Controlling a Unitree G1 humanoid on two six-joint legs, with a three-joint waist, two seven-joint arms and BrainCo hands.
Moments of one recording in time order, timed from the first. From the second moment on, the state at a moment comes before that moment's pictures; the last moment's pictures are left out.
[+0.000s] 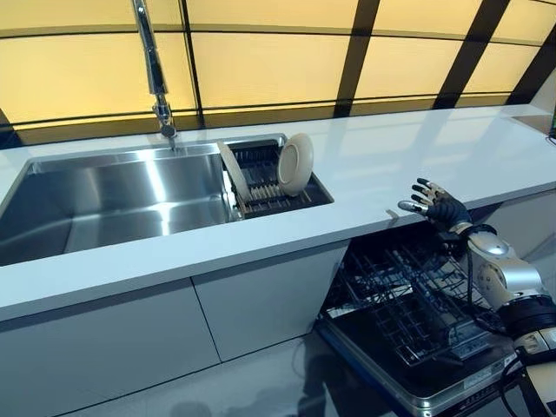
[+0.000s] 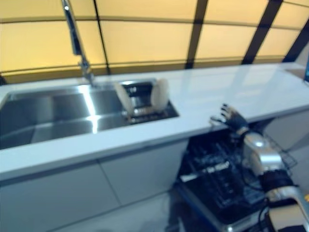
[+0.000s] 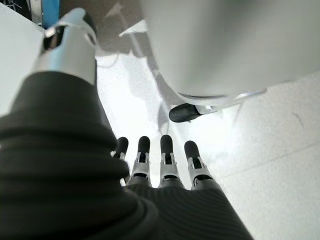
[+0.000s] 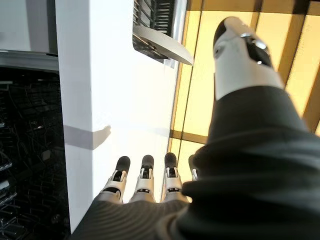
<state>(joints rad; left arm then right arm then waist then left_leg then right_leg) -0.08 0.30 -0.34 1.25 -0.31 -0.04 -0.11 -0.65 -0.82 0.19 0.51 0.72 0.16 0.05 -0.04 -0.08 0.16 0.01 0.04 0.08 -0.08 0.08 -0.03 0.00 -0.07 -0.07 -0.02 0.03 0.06</state>
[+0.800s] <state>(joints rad) -0.04 0.30 -0.34 1.24 -0.34 -0.04 -0.12 -0.93 -0.80 0.29 0.69 0.74 0.21 0.05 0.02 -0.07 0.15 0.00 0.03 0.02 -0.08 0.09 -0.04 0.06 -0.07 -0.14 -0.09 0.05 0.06</state>
